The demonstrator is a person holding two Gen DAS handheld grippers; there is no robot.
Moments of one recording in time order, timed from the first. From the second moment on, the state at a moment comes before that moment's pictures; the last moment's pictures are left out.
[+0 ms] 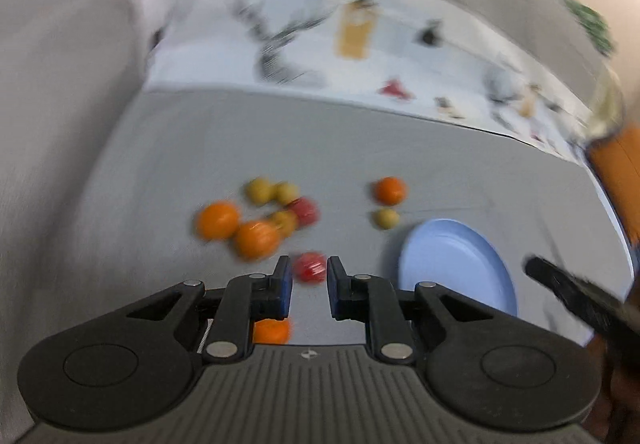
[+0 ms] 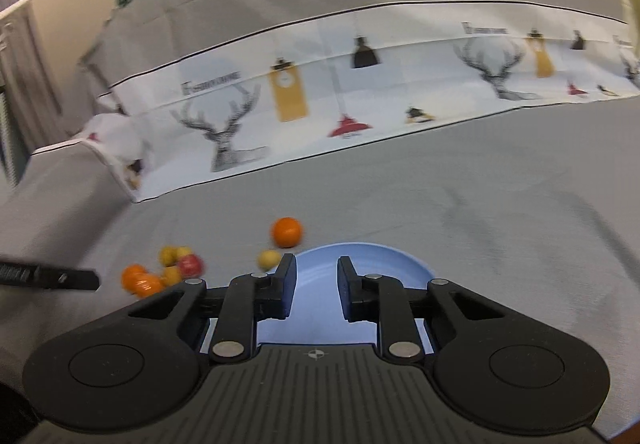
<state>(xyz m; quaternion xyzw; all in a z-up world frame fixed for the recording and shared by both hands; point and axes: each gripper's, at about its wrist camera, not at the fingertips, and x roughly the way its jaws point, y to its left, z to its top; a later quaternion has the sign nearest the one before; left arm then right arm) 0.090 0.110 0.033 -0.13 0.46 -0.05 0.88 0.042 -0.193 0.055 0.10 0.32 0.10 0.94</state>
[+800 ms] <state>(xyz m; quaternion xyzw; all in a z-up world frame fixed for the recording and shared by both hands) 0.131 0.181 -0.013 -0.29 0.42 0.10 0.85 0.067 -0.089 0.021 0.03 0.36 0.23 0.90</state>
